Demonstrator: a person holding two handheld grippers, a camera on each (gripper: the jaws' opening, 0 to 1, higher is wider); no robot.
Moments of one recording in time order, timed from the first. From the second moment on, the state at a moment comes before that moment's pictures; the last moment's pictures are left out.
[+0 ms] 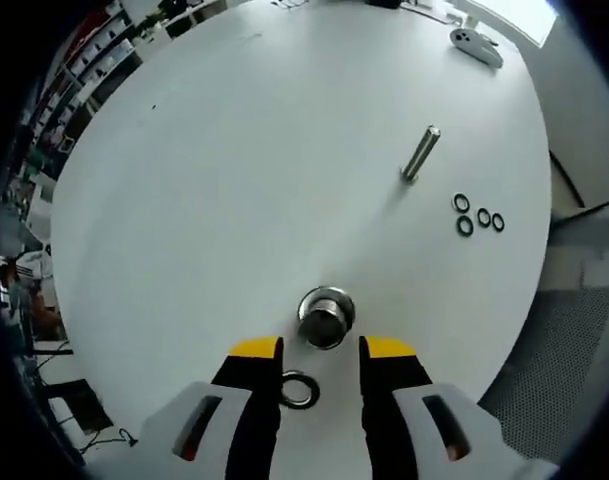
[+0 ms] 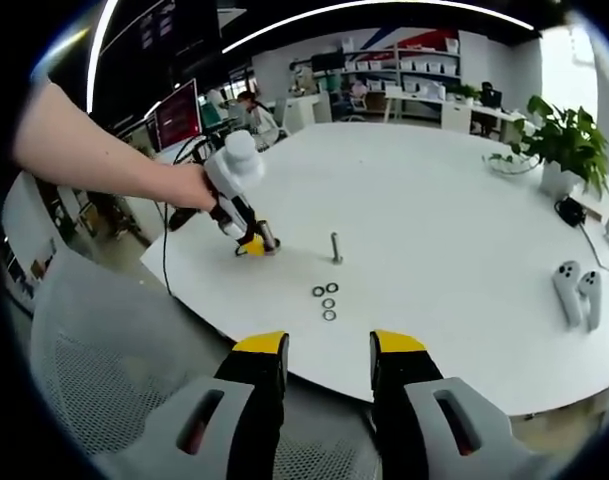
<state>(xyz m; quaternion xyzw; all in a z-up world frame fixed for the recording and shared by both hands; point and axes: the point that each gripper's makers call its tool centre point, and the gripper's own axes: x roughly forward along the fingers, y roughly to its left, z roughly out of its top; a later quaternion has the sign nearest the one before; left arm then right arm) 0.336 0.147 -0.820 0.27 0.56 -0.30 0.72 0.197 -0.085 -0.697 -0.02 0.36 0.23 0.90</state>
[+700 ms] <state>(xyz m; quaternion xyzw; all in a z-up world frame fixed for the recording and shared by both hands) 0.323 0.195 -0.836 0.22 0.60 -0.23 0.74 0.195 -0.079 -0.696 -0.03 0.36 0.25 0.90</state>
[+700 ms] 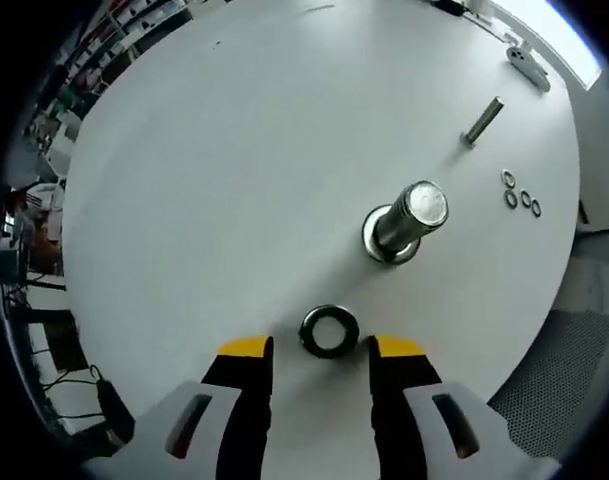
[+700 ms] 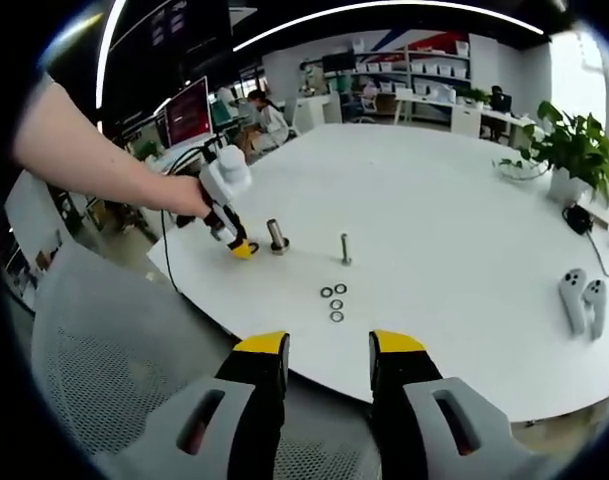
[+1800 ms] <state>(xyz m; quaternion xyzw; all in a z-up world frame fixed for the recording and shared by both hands) 0.318 0.184 -0.841 0.24 0.61 -0.26 0.71 0.193 -0.078 -0.699 -0.03 0.37 0.25 0.89</state>
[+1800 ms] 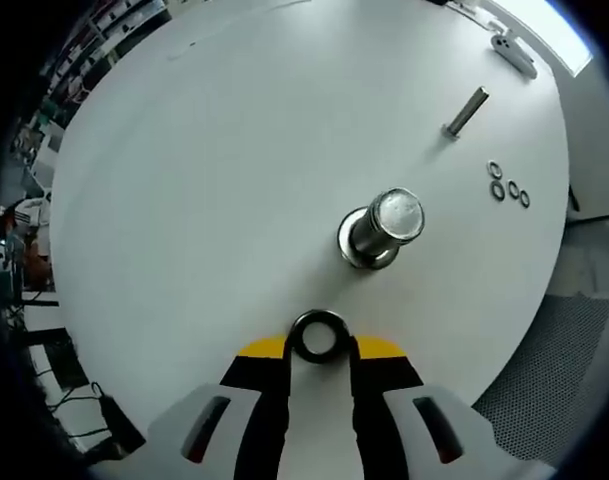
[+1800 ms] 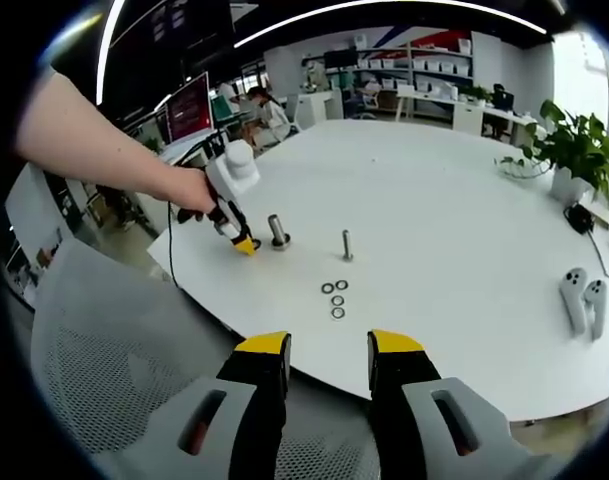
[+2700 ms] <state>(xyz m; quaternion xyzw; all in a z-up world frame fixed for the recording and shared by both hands) 0.293 0.178 -0.839 0.24 0.60 -0.28 0.71 0.193 -0.076 -0.697 -0.03 0.36 0.26 0.89</state>
